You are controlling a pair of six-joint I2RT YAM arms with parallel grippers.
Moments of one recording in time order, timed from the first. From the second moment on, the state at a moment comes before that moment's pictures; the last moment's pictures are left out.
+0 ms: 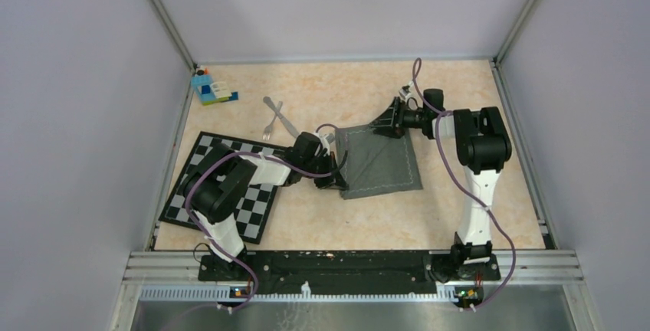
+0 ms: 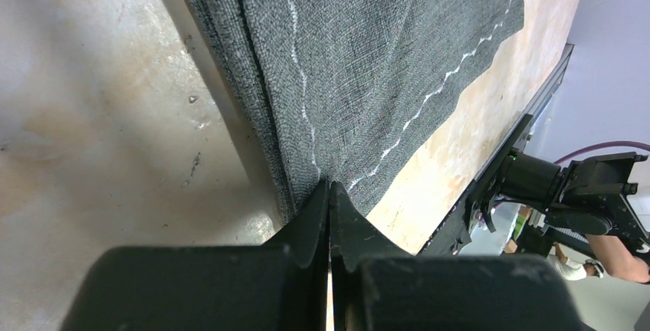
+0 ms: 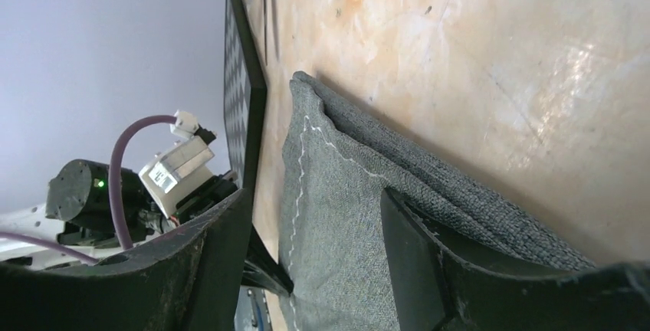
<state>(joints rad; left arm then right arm) -0.63 1.78 0.76 0.23 0.55 -0.78 0.10 2.19 1.17 0.43 -1.07 0.74</state>
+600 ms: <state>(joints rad) -0.62 1.71 0.86 0.08 0.57 -0.74 0.09 1.96 1.25 0.01 -0.79 0.63</state>
